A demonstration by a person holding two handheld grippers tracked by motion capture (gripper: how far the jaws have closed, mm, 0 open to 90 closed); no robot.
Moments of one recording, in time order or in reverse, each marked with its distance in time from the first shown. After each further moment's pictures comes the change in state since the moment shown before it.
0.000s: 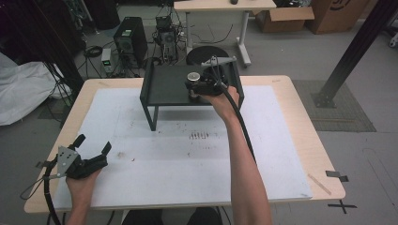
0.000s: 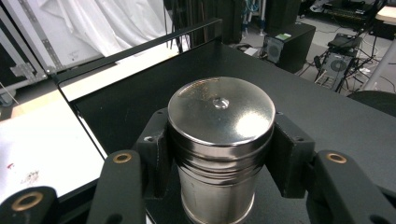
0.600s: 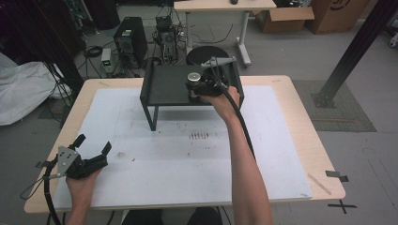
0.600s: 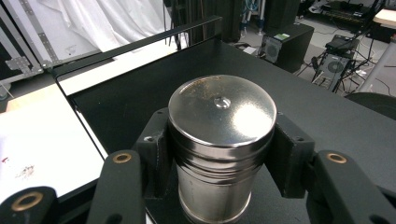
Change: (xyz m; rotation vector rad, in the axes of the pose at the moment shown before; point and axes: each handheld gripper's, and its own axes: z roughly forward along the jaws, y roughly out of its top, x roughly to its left) left arm 0.000 0.000 0.000 0.003 0.003 -0.001; right arm 0.001 0.000 -0.001 0.013 -0.009 -0.028
